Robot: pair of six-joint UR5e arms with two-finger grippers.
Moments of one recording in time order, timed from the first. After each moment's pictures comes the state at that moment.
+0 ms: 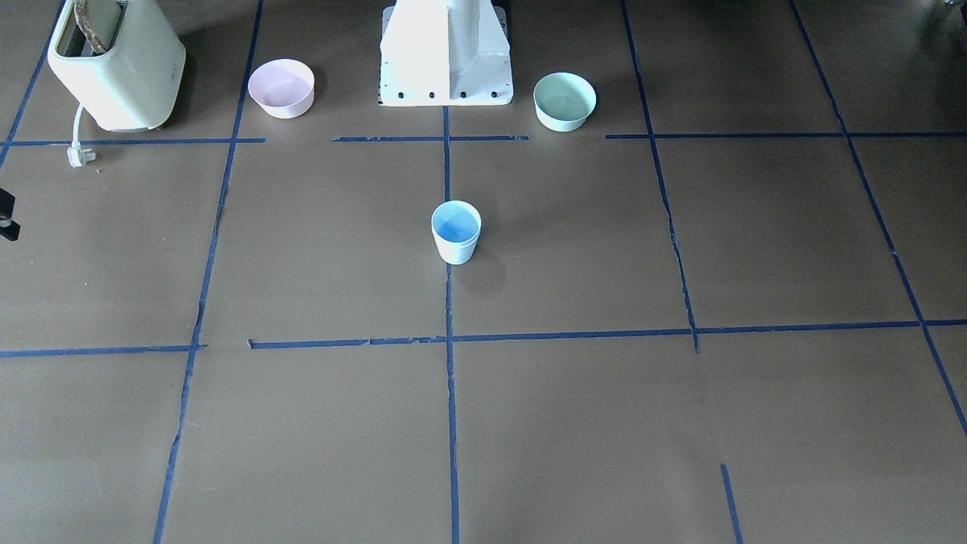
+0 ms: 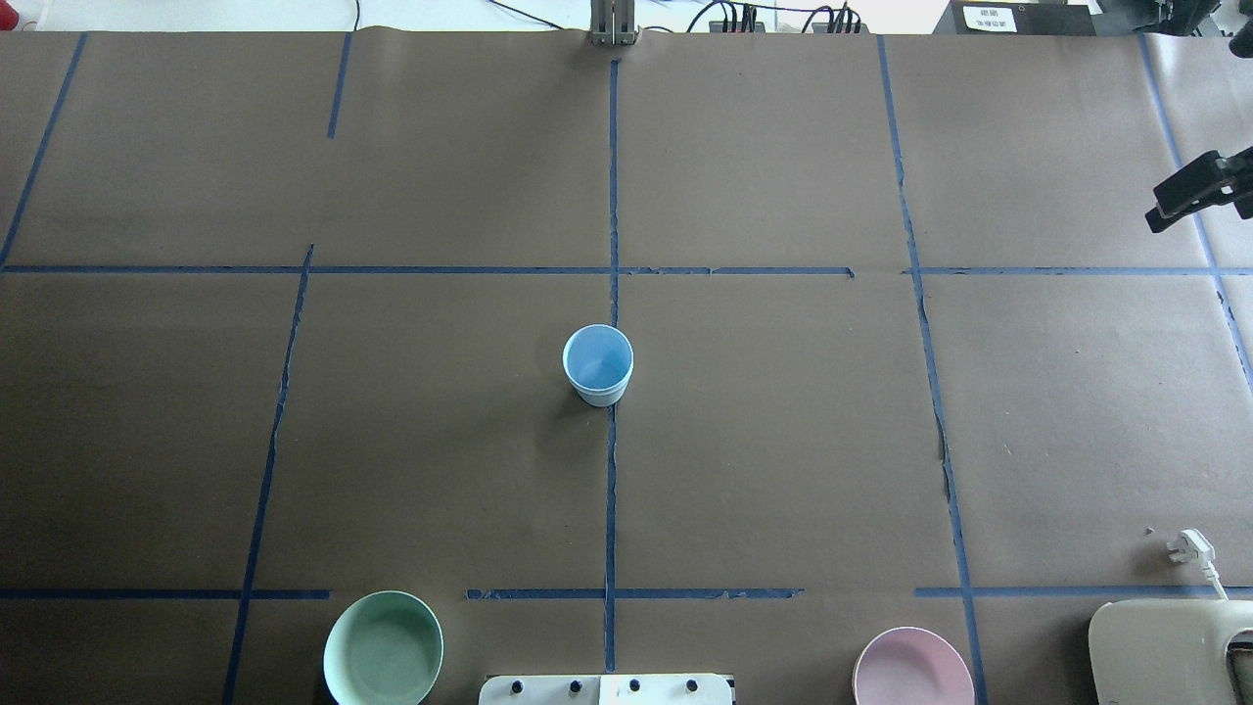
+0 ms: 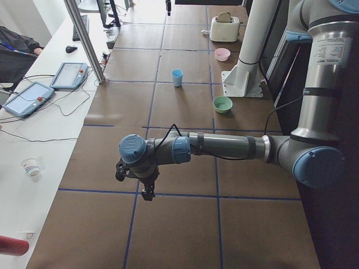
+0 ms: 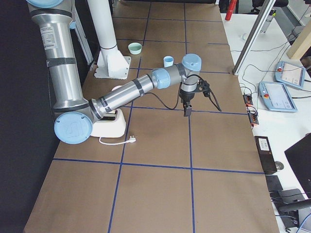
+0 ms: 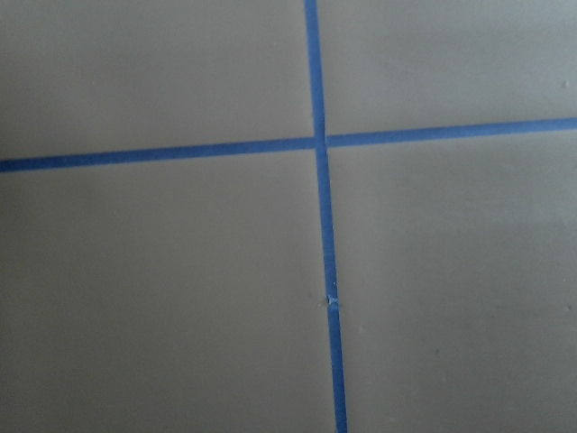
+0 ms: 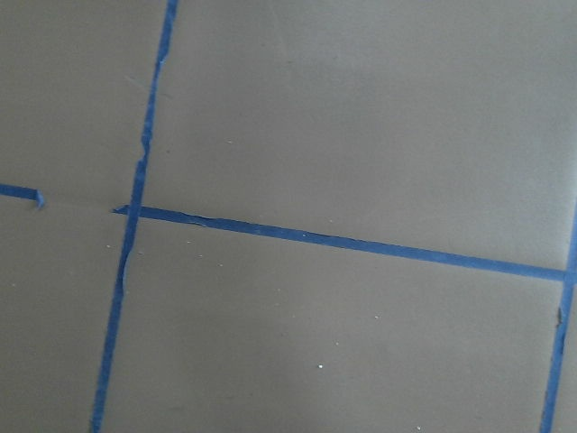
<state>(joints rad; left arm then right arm) -1.59 -1.59 -1.56 -1.43 -2.41 0.19 1.29 -1.44 1.90 -1.74 2.27 0.27</state>
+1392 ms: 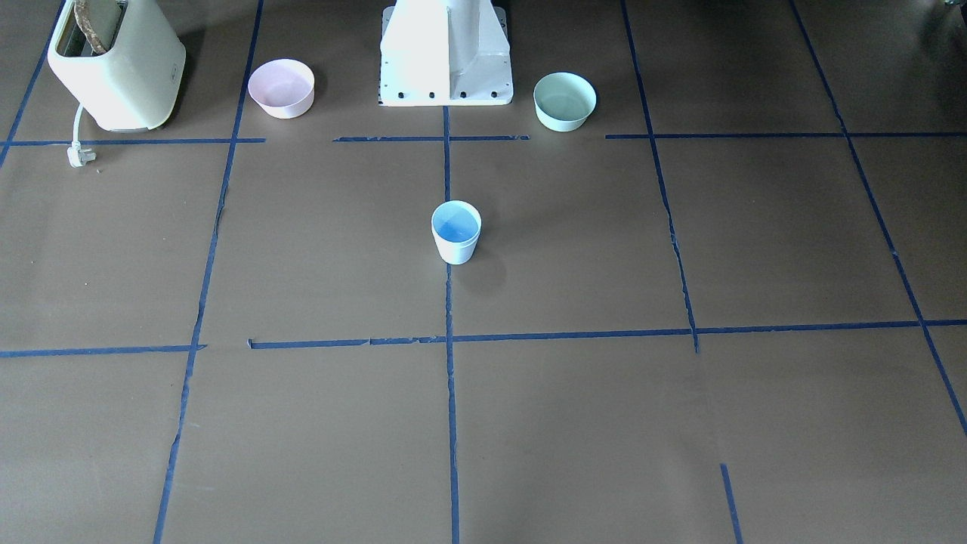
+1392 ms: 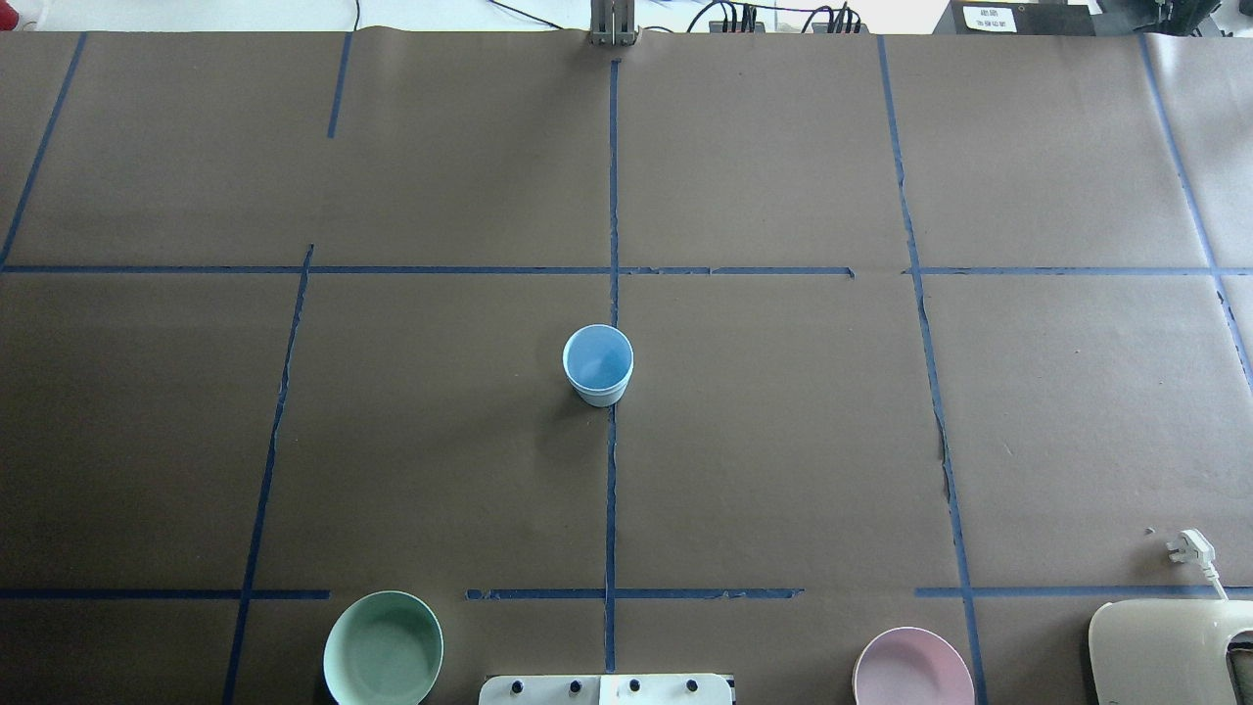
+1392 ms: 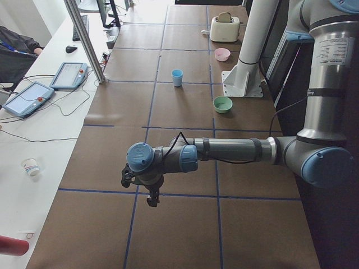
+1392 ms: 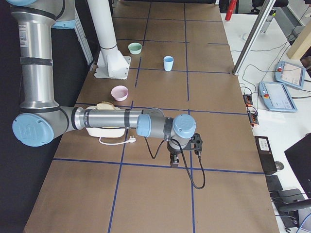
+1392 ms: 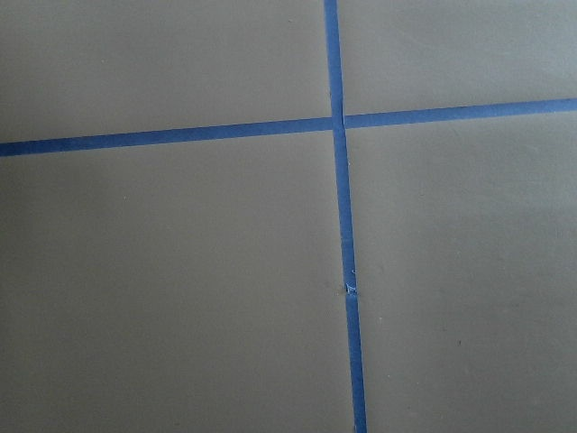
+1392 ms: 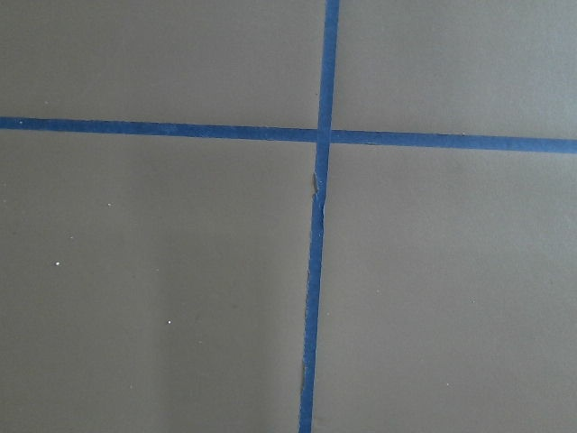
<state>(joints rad) -1.59 -1.58 -1.55 -1.47 -2.41 0.18 1.57 -1.60 1.61 -1.66 2.41 -0.10</state>
